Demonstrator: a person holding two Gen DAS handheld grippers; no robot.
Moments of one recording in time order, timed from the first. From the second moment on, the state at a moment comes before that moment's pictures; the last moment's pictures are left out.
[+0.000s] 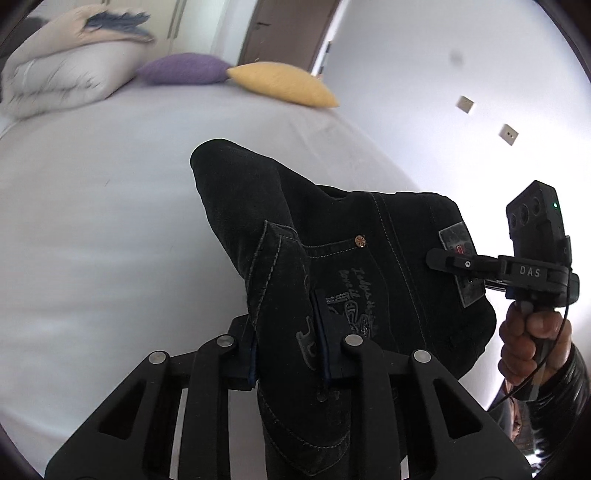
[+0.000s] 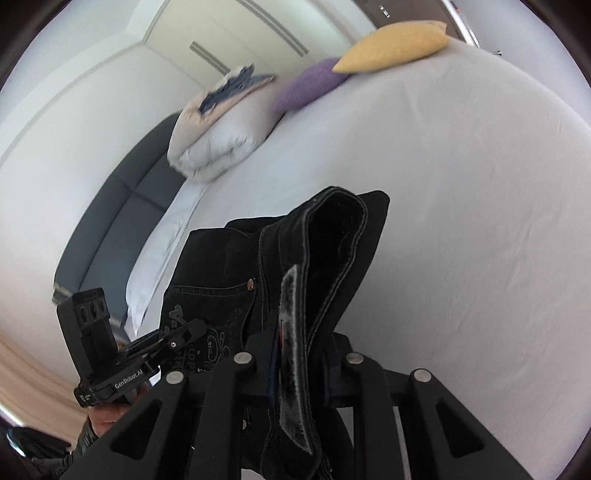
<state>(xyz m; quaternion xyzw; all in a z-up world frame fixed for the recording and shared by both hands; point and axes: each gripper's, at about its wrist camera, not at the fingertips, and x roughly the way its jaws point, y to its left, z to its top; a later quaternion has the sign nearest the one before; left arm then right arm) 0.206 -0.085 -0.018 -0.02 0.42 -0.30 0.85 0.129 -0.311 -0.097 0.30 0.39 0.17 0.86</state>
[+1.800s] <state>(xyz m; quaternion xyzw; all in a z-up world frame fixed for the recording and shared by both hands) -0.112 -0.042 0.112 0.10 0.02 -0.13 0.99 -0.199 -0.253 0.124 0.03 -0.06 -0.11 0.99</state>
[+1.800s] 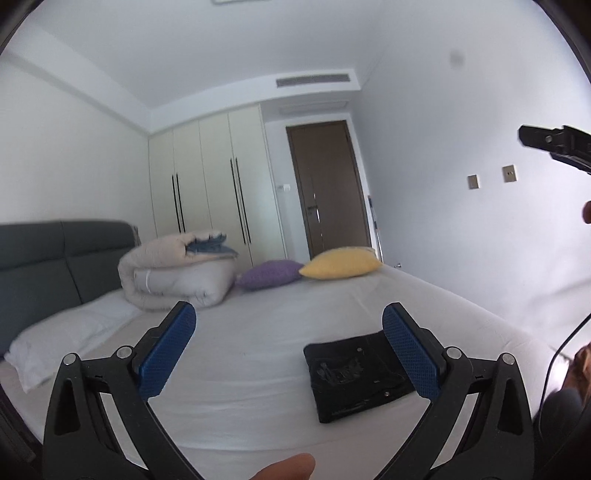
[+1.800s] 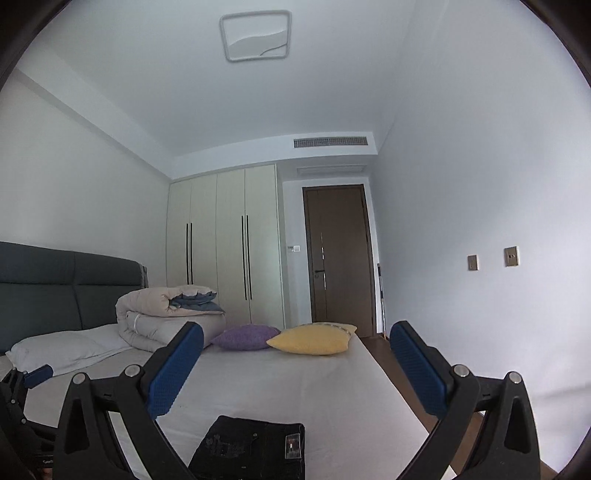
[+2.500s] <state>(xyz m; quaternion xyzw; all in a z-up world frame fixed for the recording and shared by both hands) -0.015 -0.069 0.021 0.06 0.30 -0.10 0.95 -0.130 -0.237 -0.001 0.09 0.20 -0.14 0.96</state>
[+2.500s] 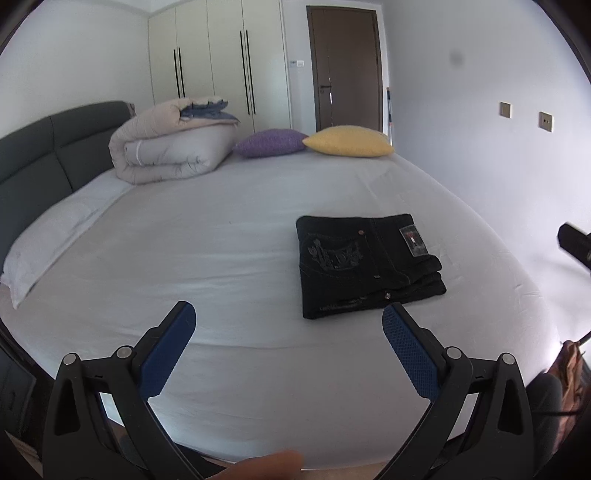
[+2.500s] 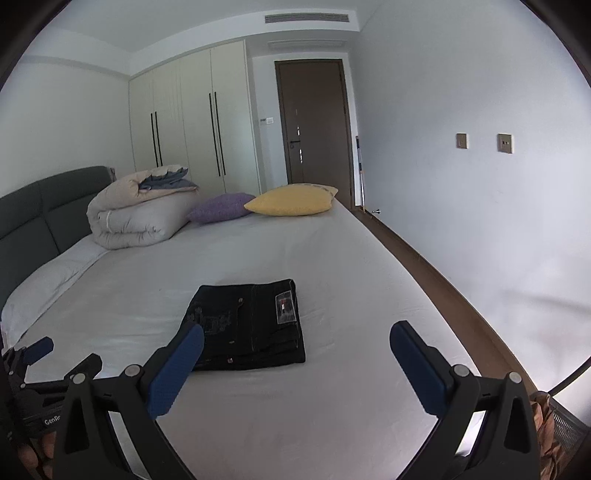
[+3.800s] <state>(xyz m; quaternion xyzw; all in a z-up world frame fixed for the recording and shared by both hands) 0.016 -0.047 -0.036 0.03 0.37 -0.07 0.93 -0.106 -0.212 -0.040 0.08 0.30 -0.14 0.94</state>
